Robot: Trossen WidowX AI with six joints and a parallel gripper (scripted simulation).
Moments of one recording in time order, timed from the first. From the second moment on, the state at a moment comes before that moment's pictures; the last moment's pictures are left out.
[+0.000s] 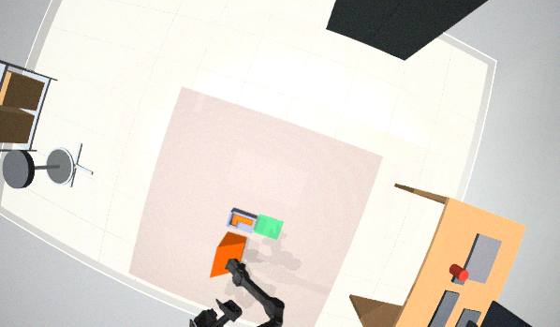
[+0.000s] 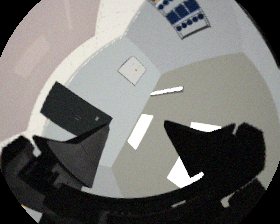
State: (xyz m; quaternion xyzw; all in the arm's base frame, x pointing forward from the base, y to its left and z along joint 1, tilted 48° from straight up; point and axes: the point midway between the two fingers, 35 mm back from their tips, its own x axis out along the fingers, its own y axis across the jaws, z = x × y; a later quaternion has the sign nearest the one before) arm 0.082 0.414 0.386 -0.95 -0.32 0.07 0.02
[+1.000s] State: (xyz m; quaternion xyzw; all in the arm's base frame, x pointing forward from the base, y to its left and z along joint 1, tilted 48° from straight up) arm 0.189 0.391 0.194 -0.88 -0.01 0.30 0.38
